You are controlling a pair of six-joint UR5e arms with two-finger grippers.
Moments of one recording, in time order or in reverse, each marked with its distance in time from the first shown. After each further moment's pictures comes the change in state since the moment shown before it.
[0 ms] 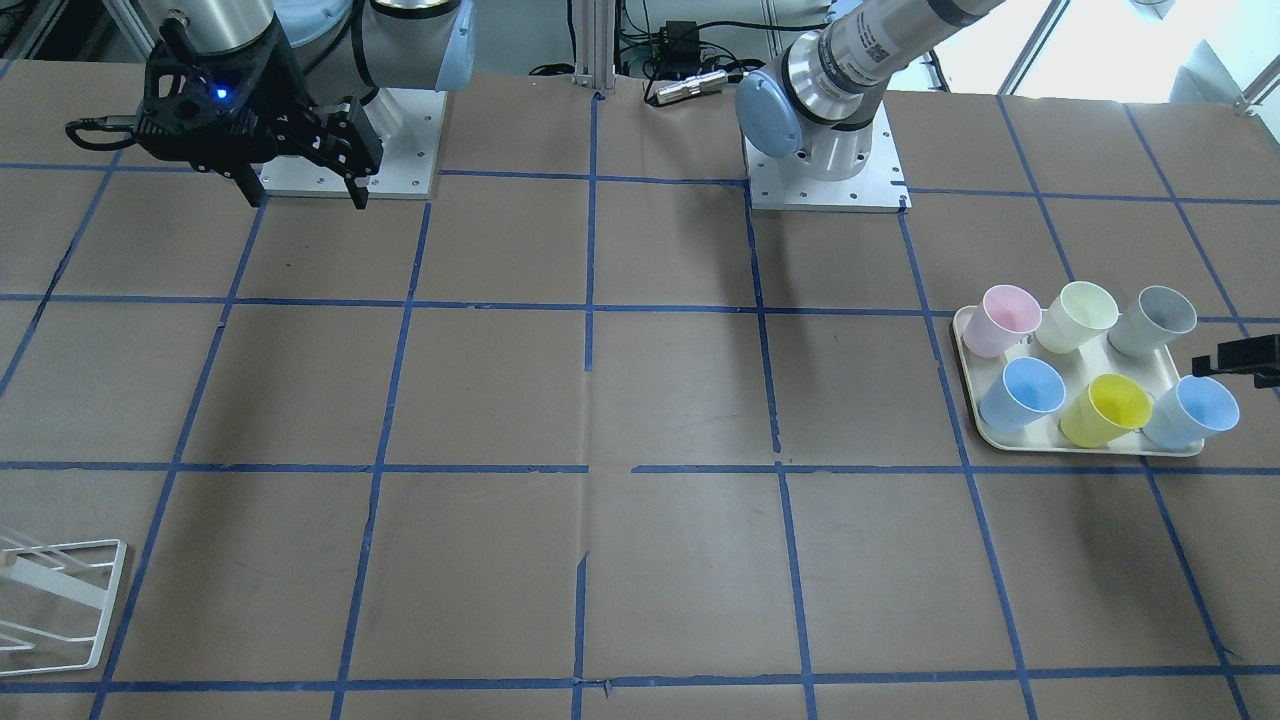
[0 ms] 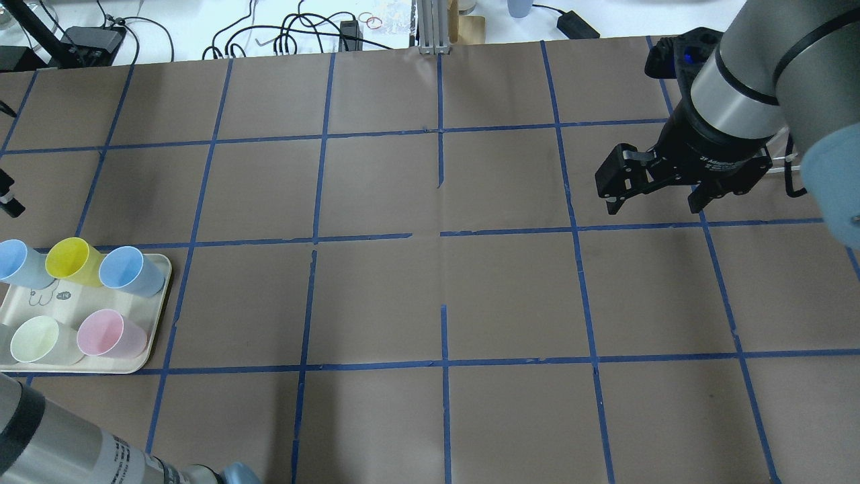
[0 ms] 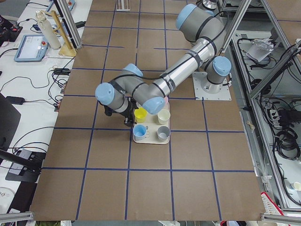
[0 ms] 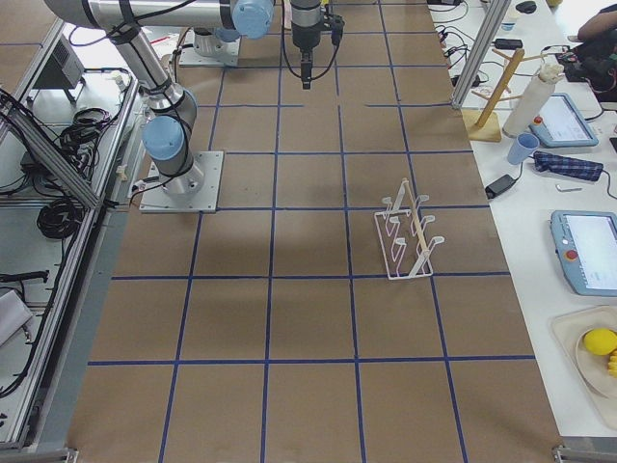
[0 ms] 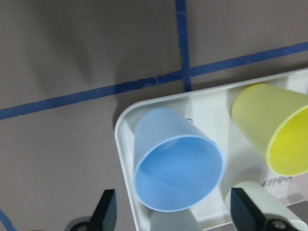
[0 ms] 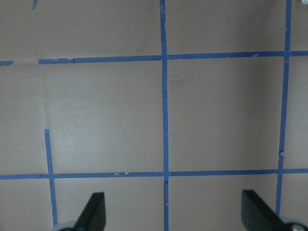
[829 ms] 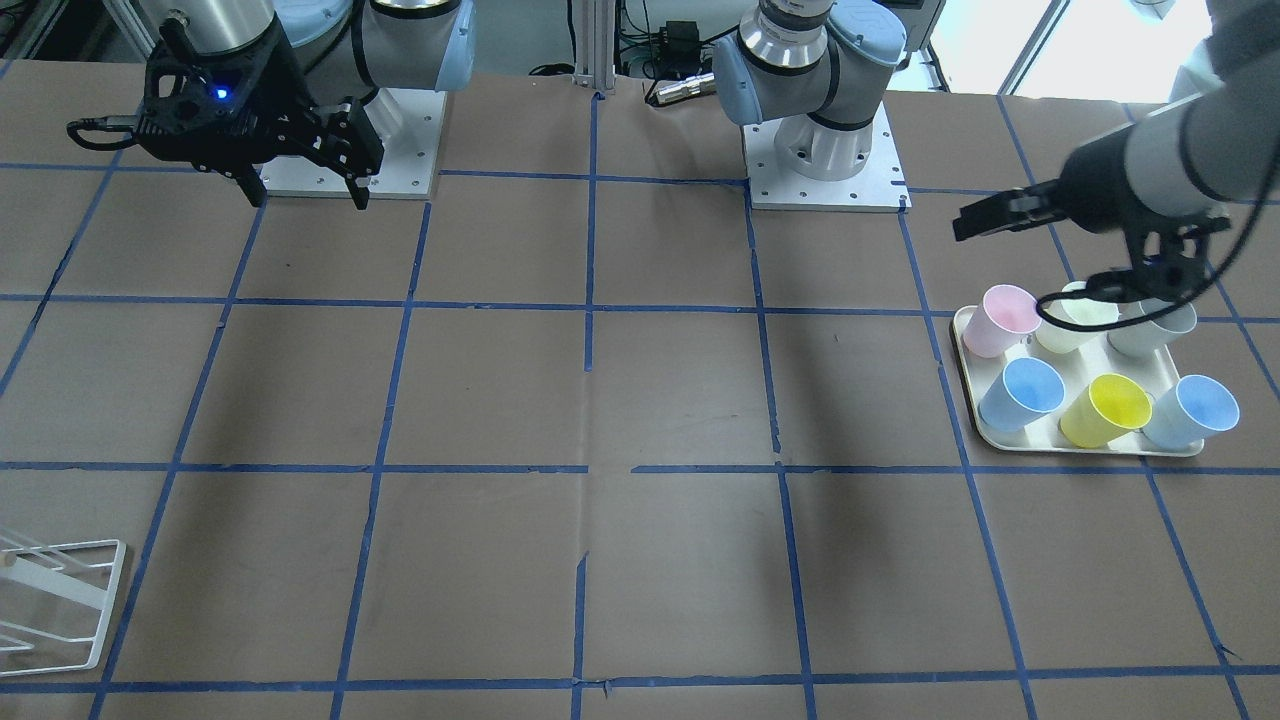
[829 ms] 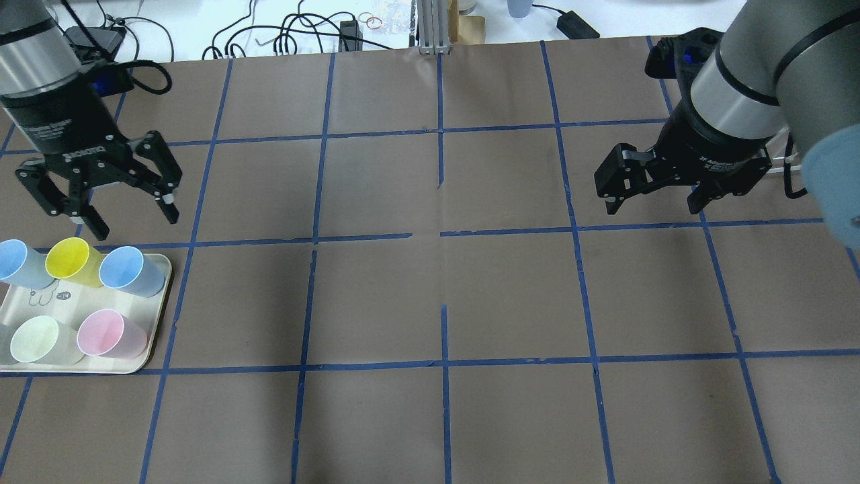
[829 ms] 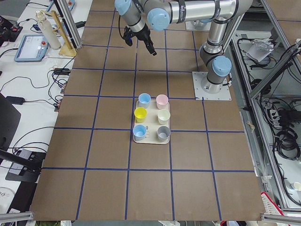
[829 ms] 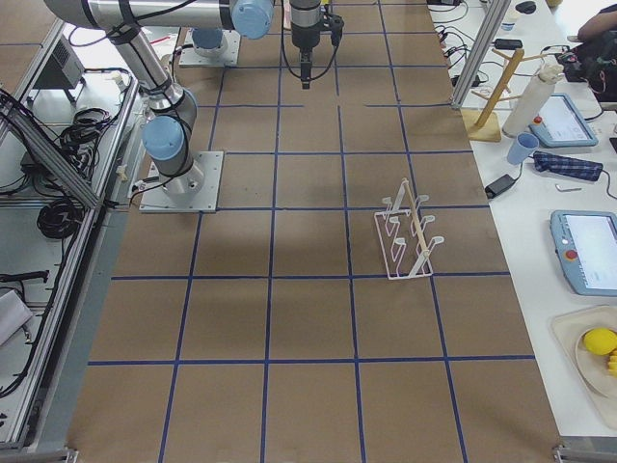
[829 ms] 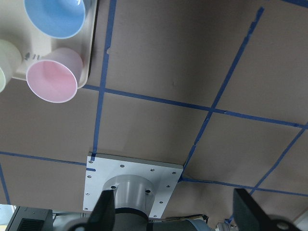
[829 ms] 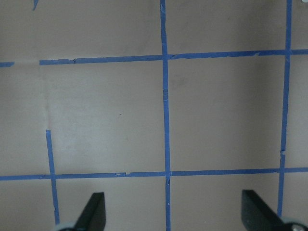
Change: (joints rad) left arm -0.479 0.406 -0.276 -0.091 -0.056 -0.699; right arm 0.000 -0.001 0.000 0.000 0.003 0.009
